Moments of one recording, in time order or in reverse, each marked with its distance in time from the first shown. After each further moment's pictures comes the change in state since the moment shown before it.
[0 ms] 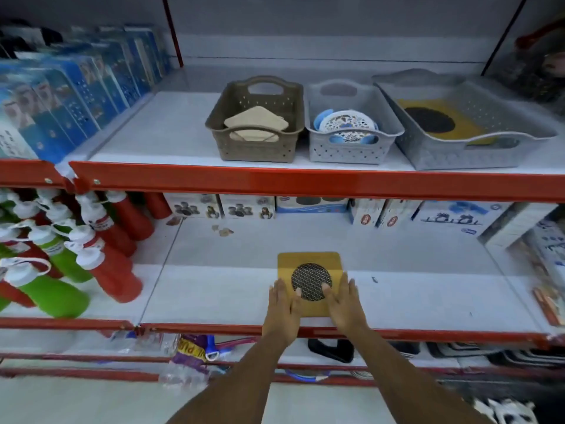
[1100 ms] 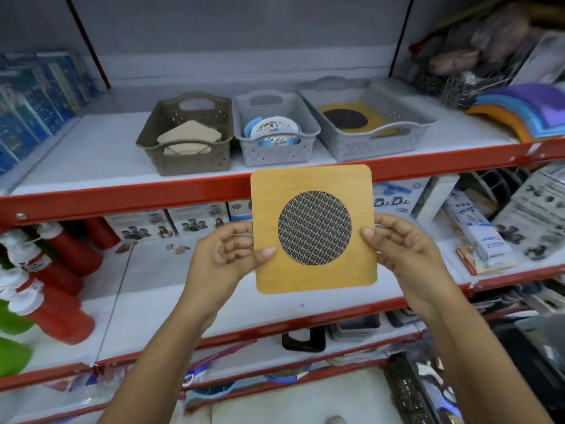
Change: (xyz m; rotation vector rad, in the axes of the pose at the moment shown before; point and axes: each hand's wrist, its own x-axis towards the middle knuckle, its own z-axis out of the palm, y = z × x) left_hand -0.090 0.147 -0.131 -0.606 -0.031 0.412; right_hand -0.136 -0.056 -0.188 0.910 0.209 -0.351
